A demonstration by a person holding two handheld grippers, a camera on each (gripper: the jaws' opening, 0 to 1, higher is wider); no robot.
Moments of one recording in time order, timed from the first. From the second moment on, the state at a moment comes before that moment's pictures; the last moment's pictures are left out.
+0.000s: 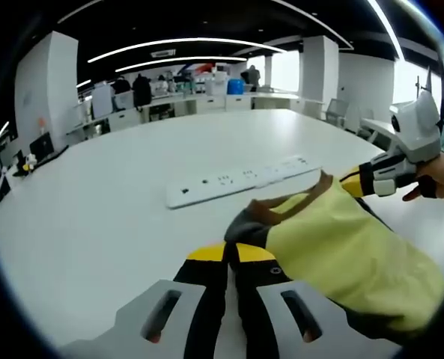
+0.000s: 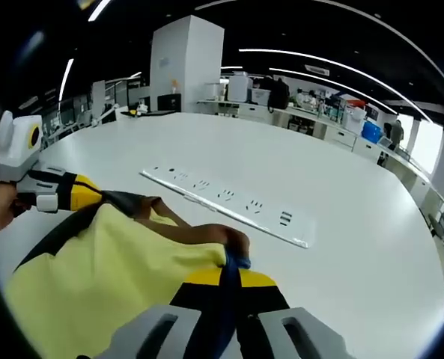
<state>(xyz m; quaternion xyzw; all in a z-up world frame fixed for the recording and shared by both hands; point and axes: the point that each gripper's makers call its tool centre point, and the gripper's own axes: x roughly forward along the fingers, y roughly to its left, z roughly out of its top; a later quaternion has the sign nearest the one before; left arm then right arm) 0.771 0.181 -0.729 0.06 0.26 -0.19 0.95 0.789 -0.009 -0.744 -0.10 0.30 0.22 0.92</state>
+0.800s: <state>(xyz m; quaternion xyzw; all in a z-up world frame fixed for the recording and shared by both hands) 0.698 0.190 -0.684 0.04 0.23 -0.24 0.94 0.700 -0.014 -0.712 -0.06 0.34 0.26 0.90</state>
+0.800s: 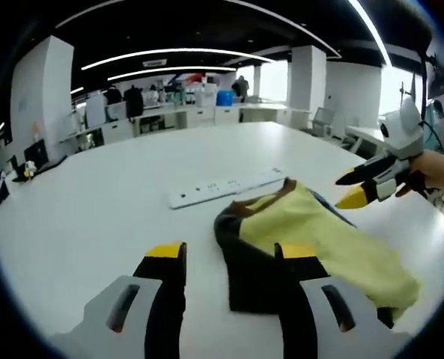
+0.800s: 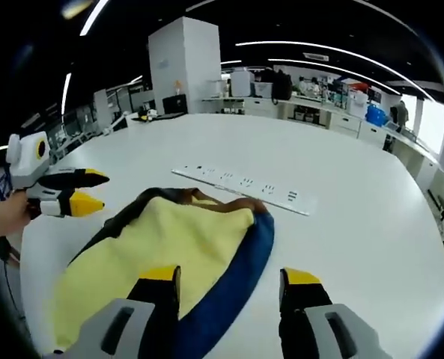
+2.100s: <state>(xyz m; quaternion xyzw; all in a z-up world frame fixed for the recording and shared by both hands) 0.571 0.155 -0.700 -0.01 0.26 -0.33 0.91 0.547 -0.012 -0.731 0.04 0.38 0.30 0.88</state>
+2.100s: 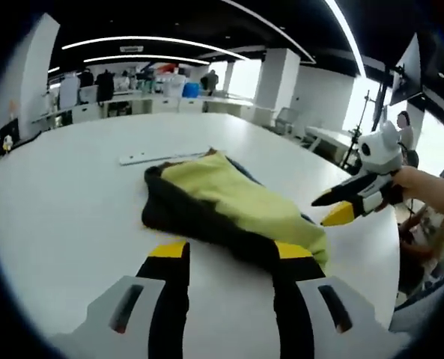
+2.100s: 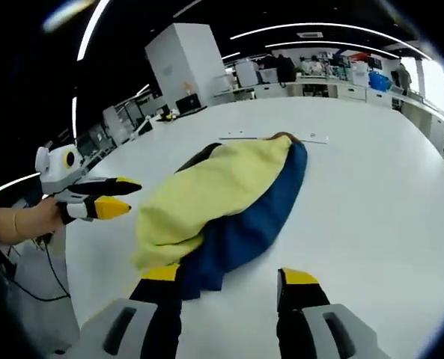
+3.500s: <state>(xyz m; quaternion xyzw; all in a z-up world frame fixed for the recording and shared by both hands) 0.555 0.125 -0.701 -0.09 0.26 -0.34 0.90 0.552 -0.003 -0.734 -0.01 0.33 0.30 0.89</state>
